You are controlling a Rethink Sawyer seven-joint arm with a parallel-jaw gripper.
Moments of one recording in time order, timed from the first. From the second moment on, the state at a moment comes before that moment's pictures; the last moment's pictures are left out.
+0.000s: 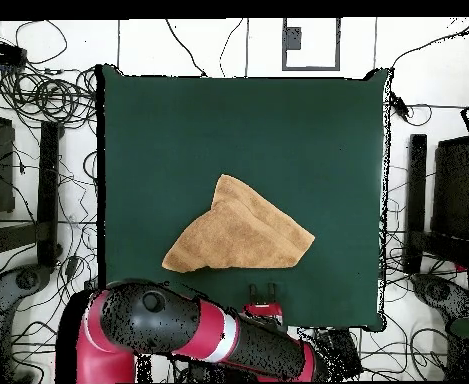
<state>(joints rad) 0.20 0.33 -0.80 1.97 -0.32 -1.47 2.53</state>
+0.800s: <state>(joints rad) 0.15 0.07 -0.72 1.81 -0.84 -0.99 2.57</state>
